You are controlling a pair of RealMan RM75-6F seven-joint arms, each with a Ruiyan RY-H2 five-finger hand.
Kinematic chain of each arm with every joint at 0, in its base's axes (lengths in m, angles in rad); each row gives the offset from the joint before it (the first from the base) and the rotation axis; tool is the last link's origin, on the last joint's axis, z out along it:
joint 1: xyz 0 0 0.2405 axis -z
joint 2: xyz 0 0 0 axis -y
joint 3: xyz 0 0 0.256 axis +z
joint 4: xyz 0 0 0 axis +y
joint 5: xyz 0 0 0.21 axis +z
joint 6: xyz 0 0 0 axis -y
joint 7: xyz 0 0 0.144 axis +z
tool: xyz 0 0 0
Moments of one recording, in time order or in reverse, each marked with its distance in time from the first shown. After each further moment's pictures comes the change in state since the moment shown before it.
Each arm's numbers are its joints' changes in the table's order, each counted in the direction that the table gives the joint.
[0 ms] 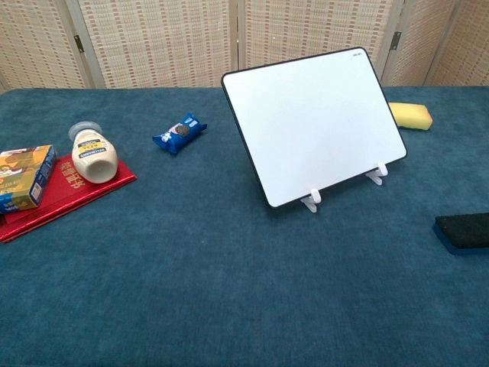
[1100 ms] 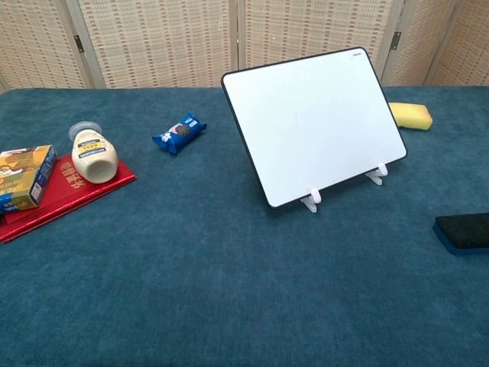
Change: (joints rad) left arm 0.017 0.002 0.008 -0.008 -0.005 0.032 -0.010; right arm -0.422 -0.005 0.193 -0.095 0.552 0.730 -0.159
